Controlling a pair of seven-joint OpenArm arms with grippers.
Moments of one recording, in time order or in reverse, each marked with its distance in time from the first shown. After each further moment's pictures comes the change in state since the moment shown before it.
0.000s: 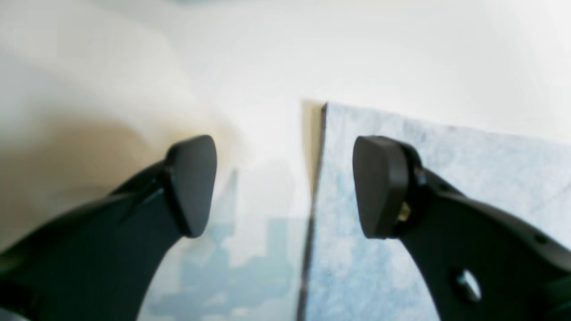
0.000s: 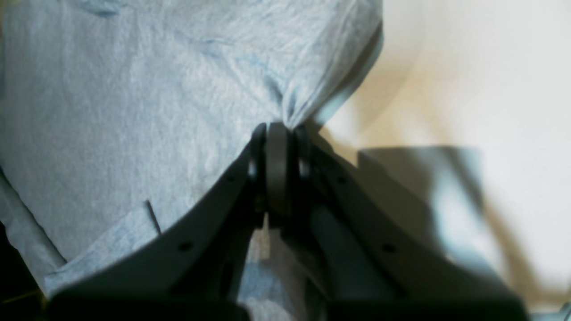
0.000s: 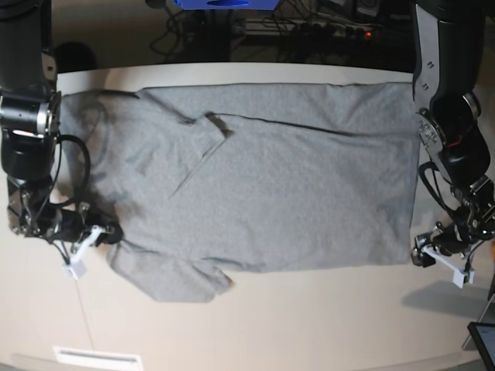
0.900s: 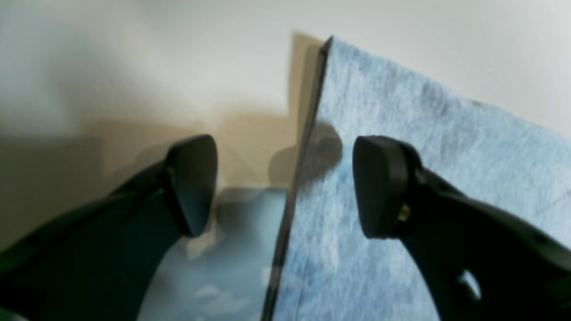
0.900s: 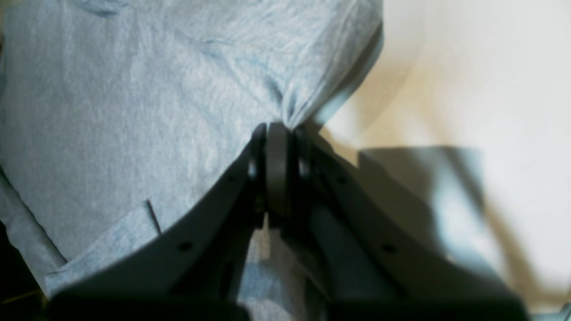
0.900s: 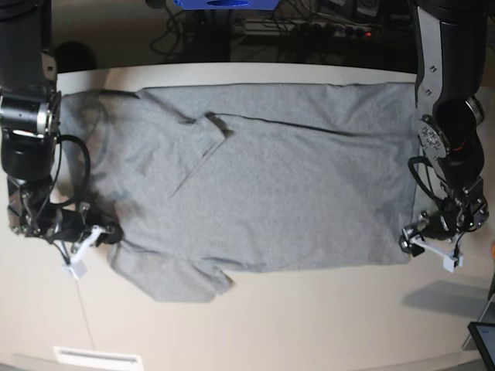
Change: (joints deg) left arm -1.0 0.2 -0.1 -11.8 -0.6 5.9 -4.6; right arm 0.0 0.0 0.0 0.0 0.2 0.0 0.0
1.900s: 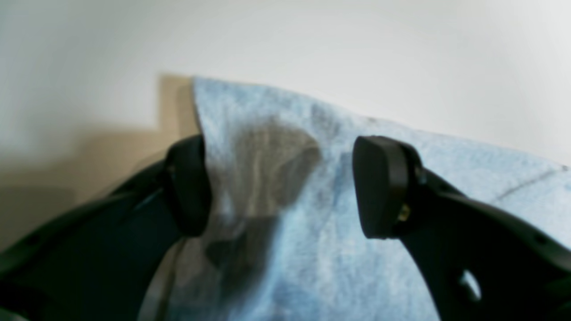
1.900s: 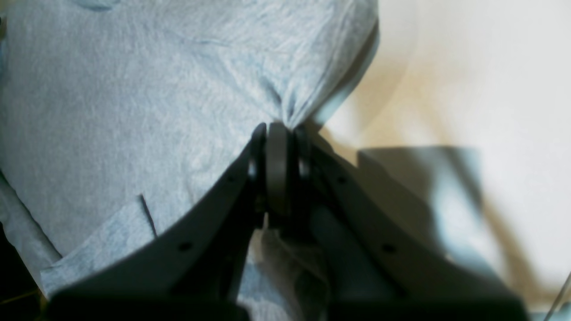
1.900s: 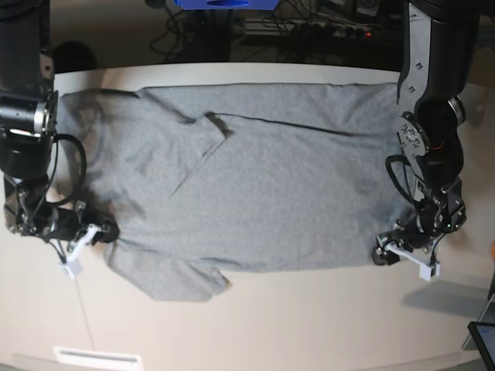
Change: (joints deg) left arm 1.7 5.7 0.3 0.9 -1.1 -4.4 -5.2; right arm -0.2 0.9 0.0 0.0 0.1 0.3 -0.2
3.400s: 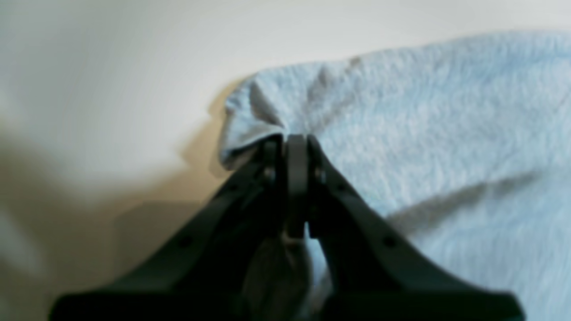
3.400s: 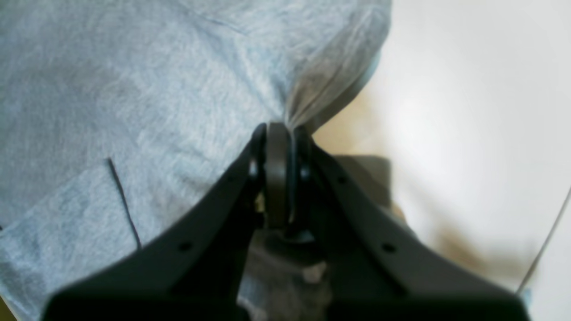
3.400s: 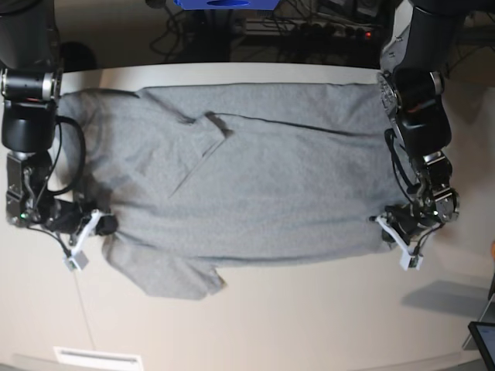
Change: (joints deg) left arm 13.5 3.1 7.8 27.8 7.7 -2.0 9.2; right arm -9.7 -0.2 -0.4 21.0 -2.5 -0.9 -2.3
